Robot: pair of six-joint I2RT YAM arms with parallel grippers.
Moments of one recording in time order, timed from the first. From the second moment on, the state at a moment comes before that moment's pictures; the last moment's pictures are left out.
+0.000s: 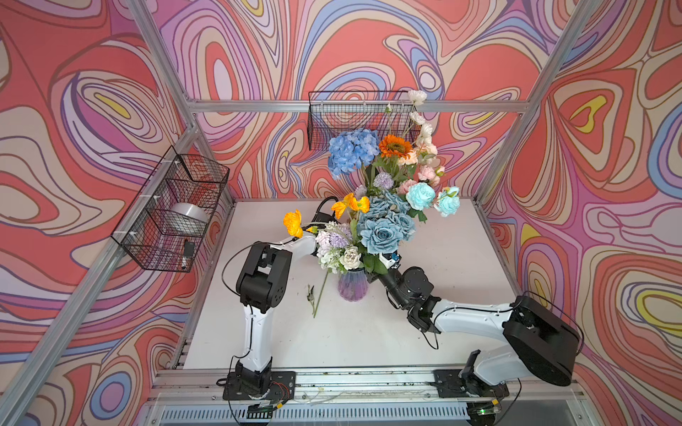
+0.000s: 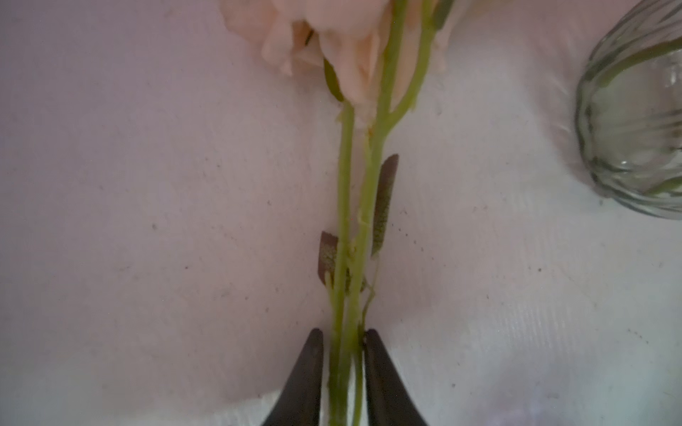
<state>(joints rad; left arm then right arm) -0.38 2.10 1.45 -0.44 0.17 -0.20 0.87 1.45 0.59 1.03 0.30 -0.08</state>
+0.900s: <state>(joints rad) -0.28 1.04 0.82 -0.16 -0.07 -0.49 0.87 1.45 0.65 0.94 0.30 -0.06</state>
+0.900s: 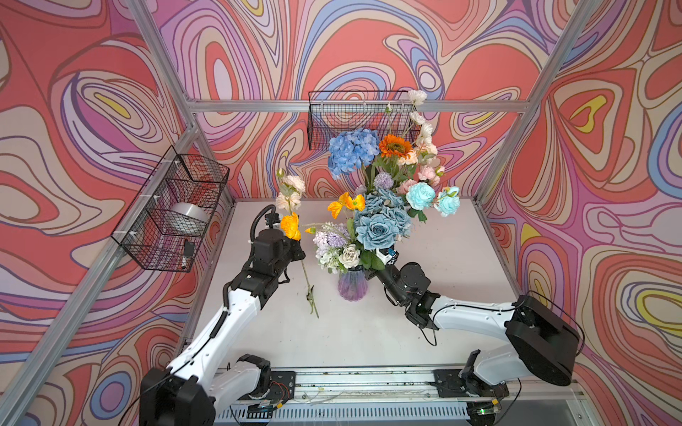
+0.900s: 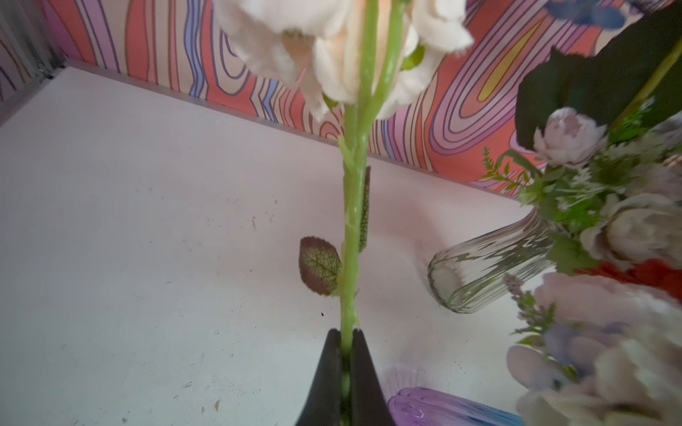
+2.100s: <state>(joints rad) -0.41 0.75 0.91 0.34 0.12 -0.59 0.87 1.39 0.79 0.61 0.35 0.05</state>
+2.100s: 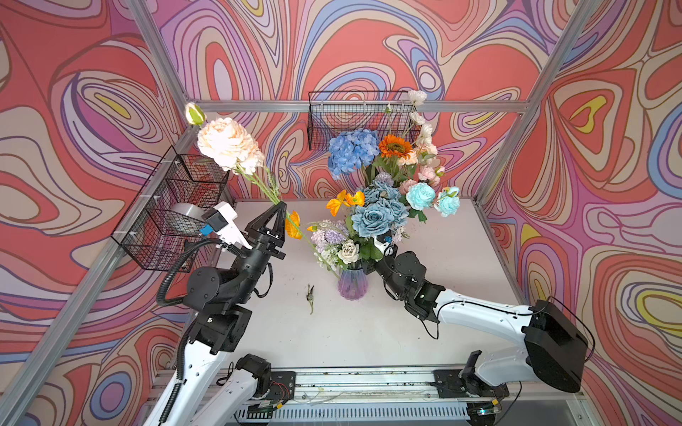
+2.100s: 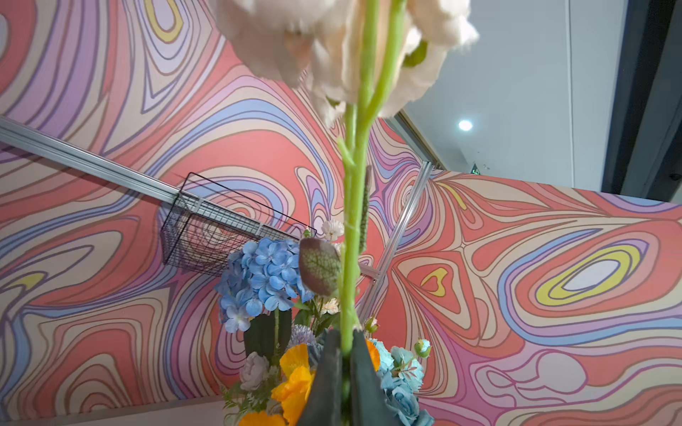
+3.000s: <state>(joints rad) -0.82 1.02 0.92 0.65 -0.07 -0.03 0.87 1.27 0.77 0.45 0.30 0.08</state>
